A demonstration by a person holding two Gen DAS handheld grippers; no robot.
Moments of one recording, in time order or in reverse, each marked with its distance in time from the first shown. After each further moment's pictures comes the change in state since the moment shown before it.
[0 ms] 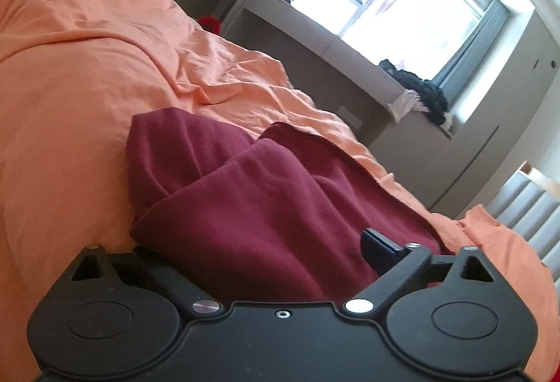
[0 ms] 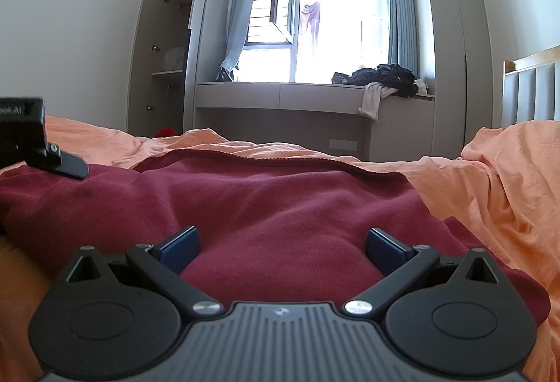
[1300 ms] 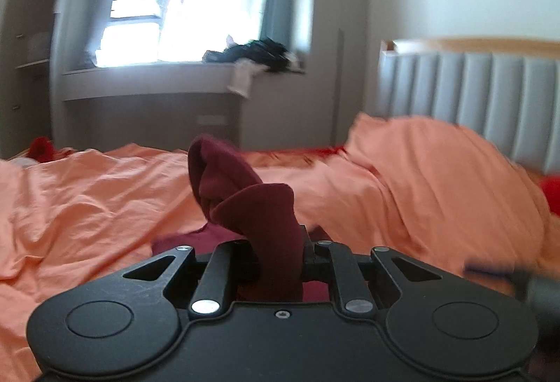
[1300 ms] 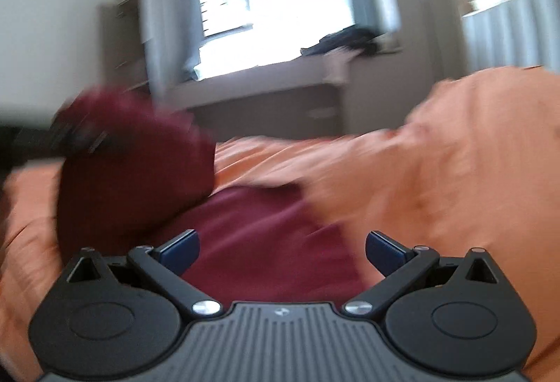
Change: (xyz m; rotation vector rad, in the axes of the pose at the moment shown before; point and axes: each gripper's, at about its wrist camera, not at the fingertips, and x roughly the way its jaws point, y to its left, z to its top) left arm -0.010 -0.216 -0.008 0.716 0.041 -0.322; right arm -0.061 -0.172 0.061 0.270 0.086 -0.045
